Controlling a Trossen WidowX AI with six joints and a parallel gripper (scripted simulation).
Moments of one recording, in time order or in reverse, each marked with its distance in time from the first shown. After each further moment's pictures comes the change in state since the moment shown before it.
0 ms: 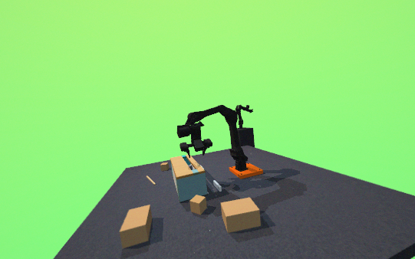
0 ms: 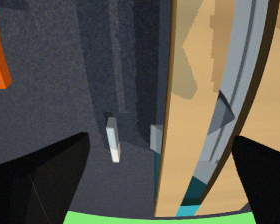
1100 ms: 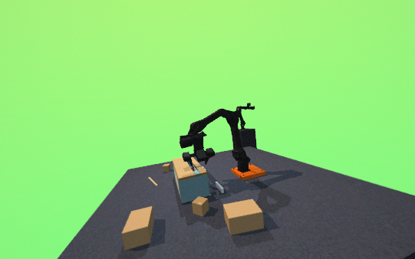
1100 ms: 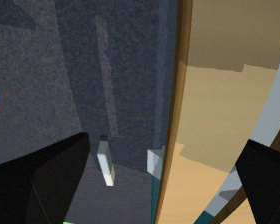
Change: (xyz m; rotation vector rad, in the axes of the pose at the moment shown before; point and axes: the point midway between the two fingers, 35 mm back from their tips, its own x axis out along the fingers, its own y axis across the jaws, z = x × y) arm 0.046 -0.003 0.018 -0.005 -0.002 -0.002
